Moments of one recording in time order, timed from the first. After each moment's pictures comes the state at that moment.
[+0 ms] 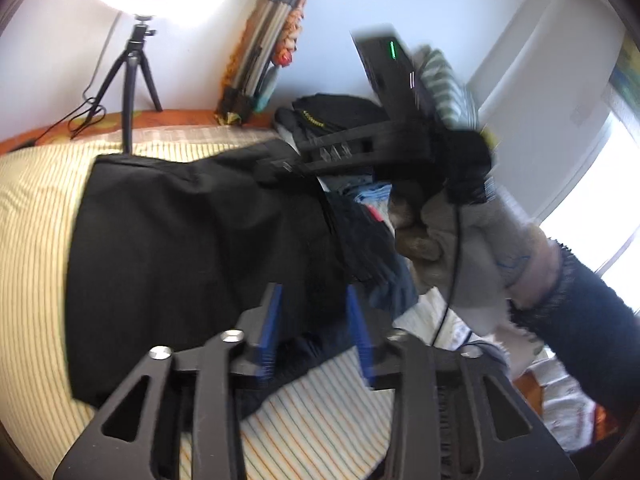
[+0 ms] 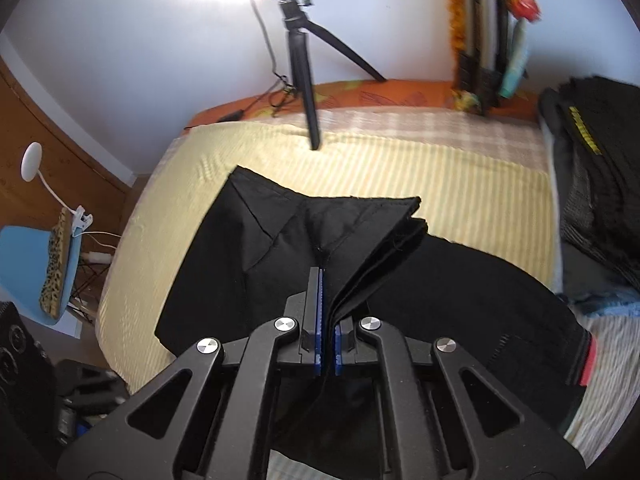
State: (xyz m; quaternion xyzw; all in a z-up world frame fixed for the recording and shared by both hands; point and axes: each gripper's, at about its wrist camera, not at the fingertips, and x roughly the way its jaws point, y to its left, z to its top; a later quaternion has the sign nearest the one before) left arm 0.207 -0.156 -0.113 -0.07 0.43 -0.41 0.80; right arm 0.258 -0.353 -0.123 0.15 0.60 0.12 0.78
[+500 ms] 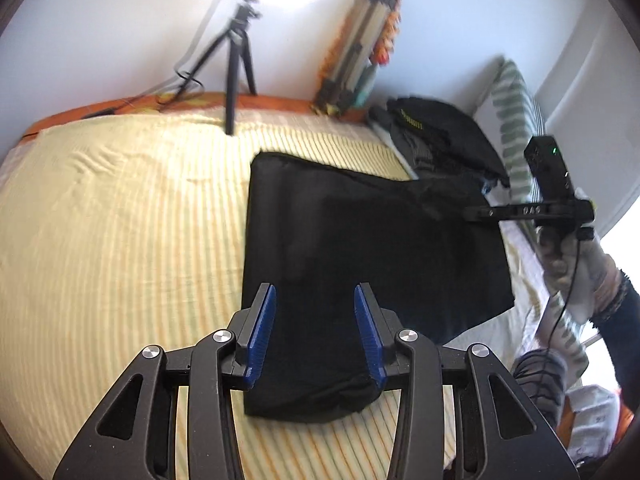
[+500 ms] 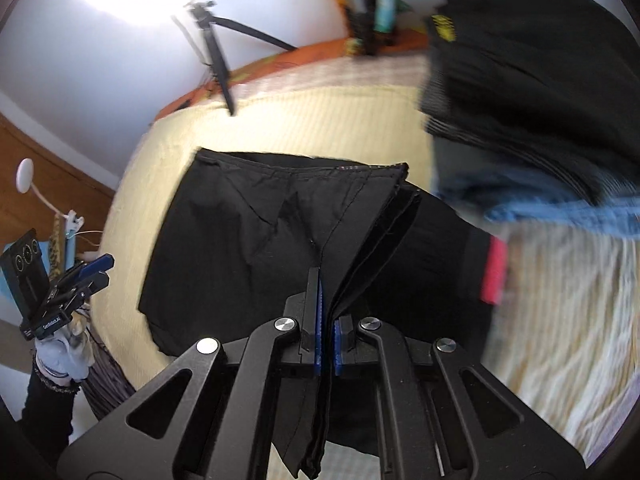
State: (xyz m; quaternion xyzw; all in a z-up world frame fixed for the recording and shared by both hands) left arm 0.242 -0.118 -0.153 -0.04 0.46 -0.31 0.83; right arm 0.187 -0.466 -0.145 0.19 0.62 0.08 0.75
